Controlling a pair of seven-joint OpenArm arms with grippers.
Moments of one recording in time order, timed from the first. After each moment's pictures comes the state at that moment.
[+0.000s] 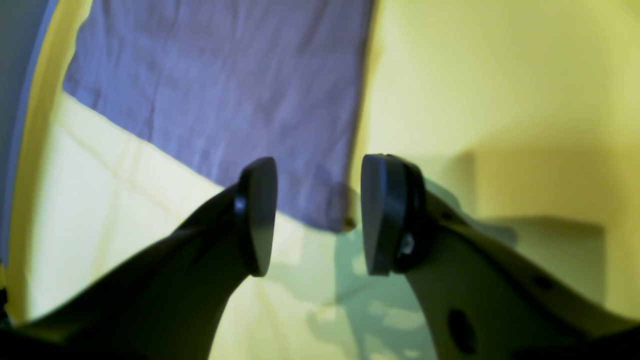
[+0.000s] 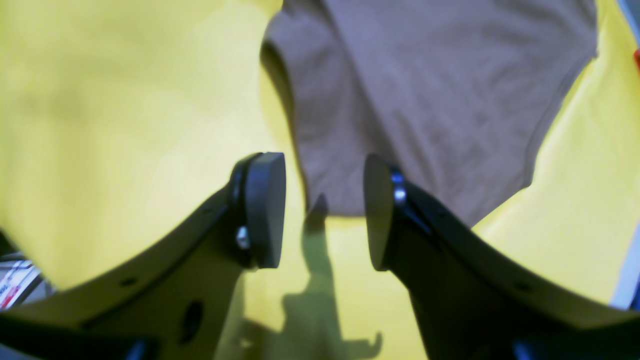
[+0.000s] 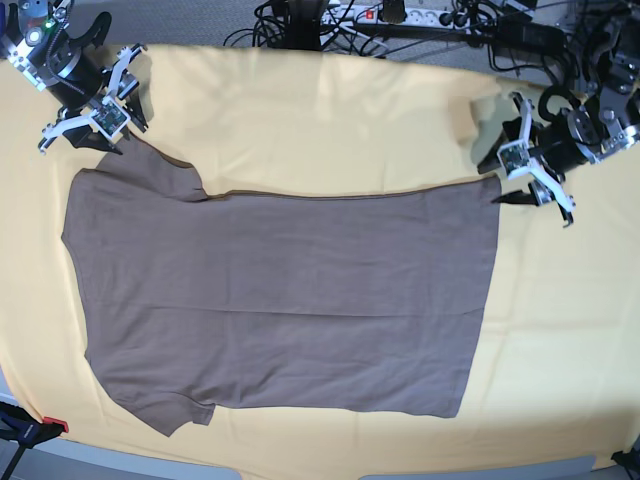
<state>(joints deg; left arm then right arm) 20.4 -53.2 1.7 105.6 3.6 -34.9 1.6 -39.9 28.8 15.3 119.4 -0.6 35.2 -20.5</state>
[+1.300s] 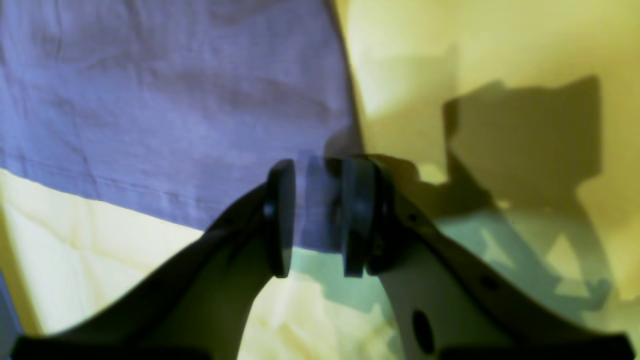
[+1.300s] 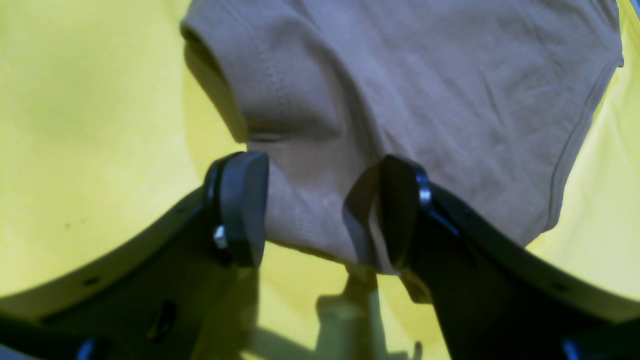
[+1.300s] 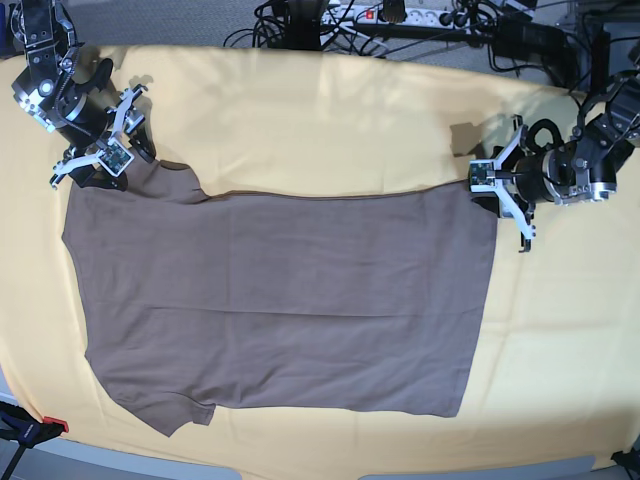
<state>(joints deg) -8.6 -60.4 36.7 100.8 1.0 -37.5 12.9 -25.9 32.4 5.9 102.3 -4.9 36.9 -17.4</state>
